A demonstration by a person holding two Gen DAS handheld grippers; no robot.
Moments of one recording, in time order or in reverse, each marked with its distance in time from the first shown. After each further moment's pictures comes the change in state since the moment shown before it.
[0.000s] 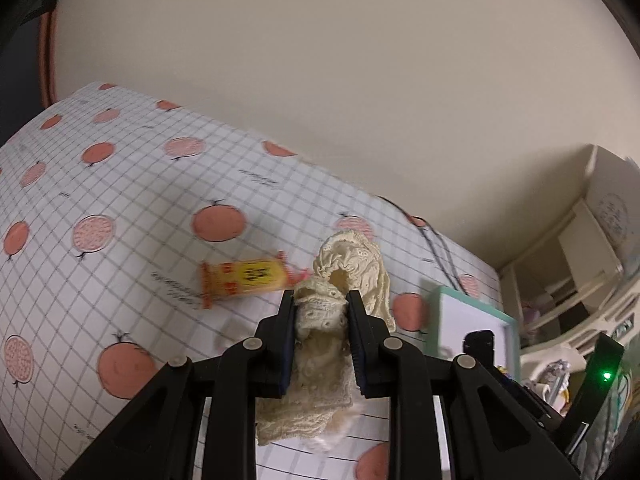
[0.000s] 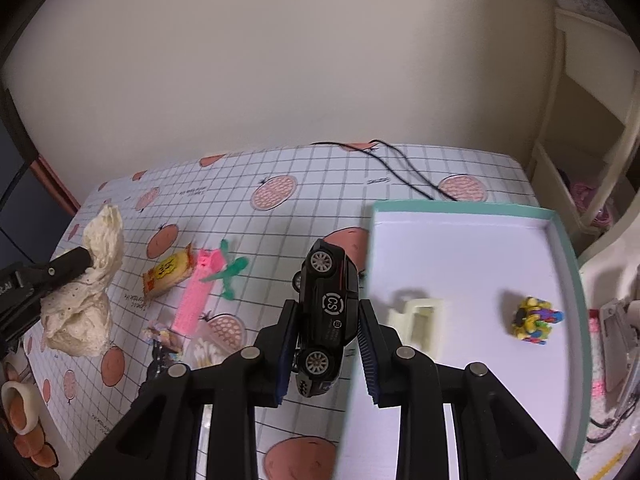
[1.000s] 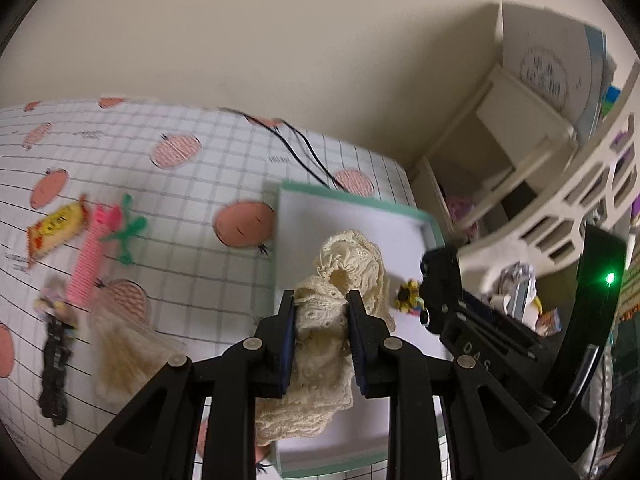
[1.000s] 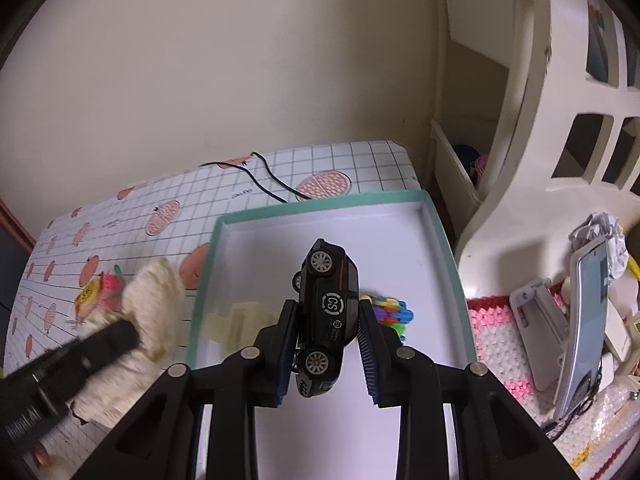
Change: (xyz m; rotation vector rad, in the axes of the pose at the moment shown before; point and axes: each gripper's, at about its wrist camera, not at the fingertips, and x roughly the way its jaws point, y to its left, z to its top) left arm 0.066 -0.155 -0.079 0.240 0.227 -0.195; right arm -0.015 -0.119 -0.009 0.122 -0.005 -0.156
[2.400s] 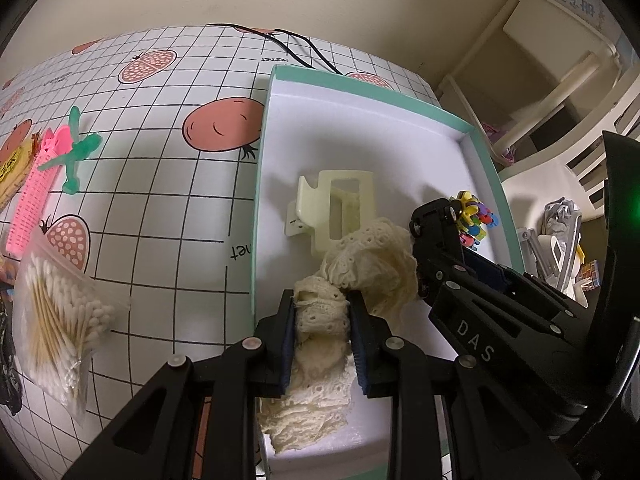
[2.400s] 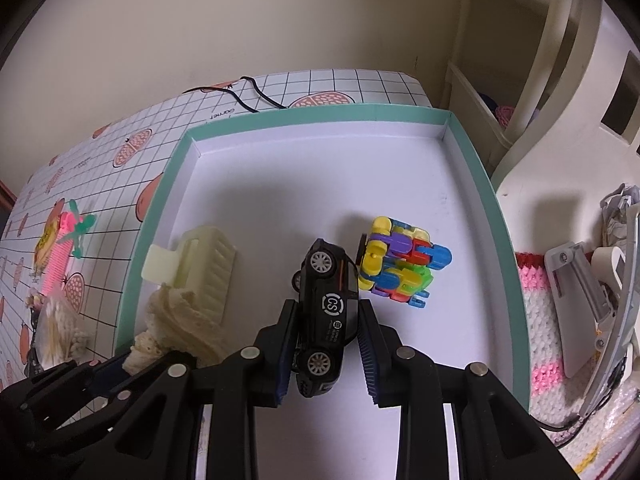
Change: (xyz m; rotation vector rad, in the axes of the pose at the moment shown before) left arm 0.077 0.000 -0.041 0.031 0.181 0.069; right arm 0.055 0.003 -0.034 -0.067 0.146 -0.029
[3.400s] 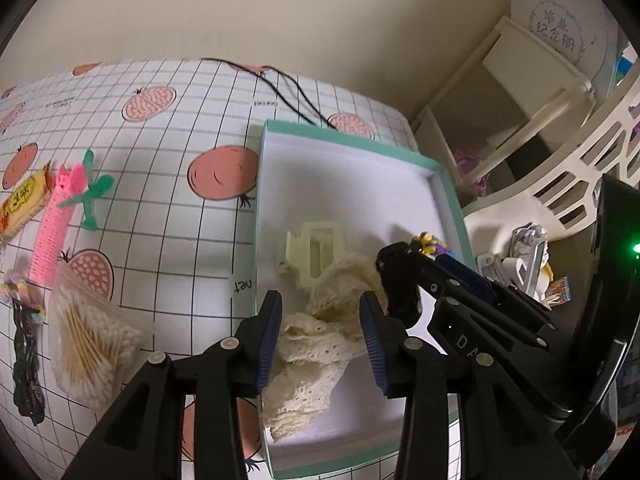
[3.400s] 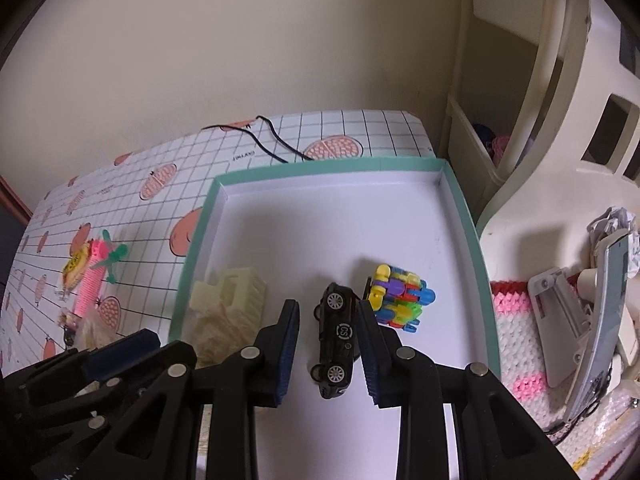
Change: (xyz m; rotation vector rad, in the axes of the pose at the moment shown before) left arm -0.044 0.003 0.016 -0.011 -0.060 -0.072; right arm -0.042 0.002 0.018 0.009 -0.087 0.044
